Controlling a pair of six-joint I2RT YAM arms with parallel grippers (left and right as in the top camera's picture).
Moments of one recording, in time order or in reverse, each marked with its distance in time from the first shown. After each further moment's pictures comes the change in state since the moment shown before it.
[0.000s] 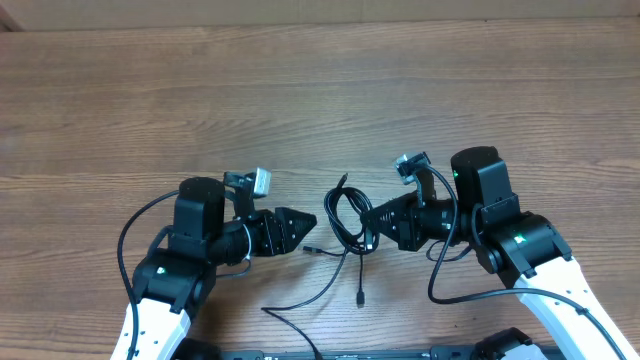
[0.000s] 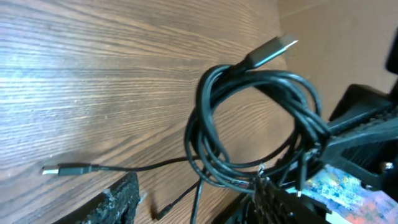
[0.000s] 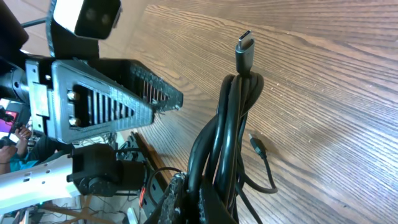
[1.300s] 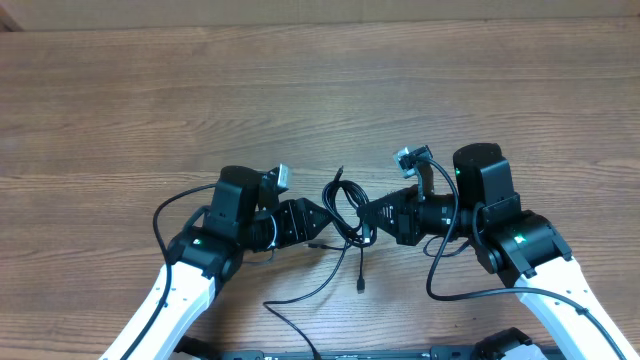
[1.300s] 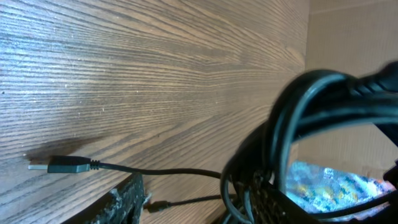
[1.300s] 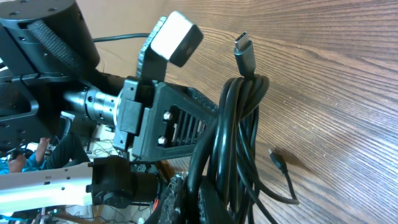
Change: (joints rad) left arm -0.120 0.225 0.000 0.163 -0.079 -0.185; right arm 0.000 0.000 0.000 0.076 -0.028 0.082
